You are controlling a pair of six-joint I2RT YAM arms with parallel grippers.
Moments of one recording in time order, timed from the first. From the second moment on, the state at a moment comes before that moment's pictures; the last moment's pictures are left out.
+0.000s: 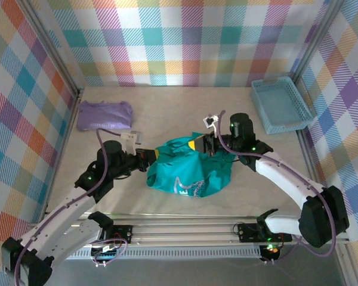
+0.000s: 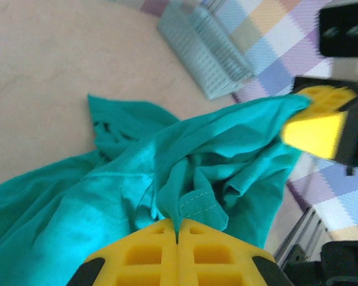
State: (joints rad) left arm -0.51 0.83 0.64 -0.19 0.35 -0.55; right arm 0.49 1.25 0.86 -0.01 -0.87 0.42
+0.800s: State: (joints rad) left arm -0.75 1.09 0.83 -0.30 0.13 -0.30; right arm 0.50 1.28 0.85 0.10 -0.96 0.49
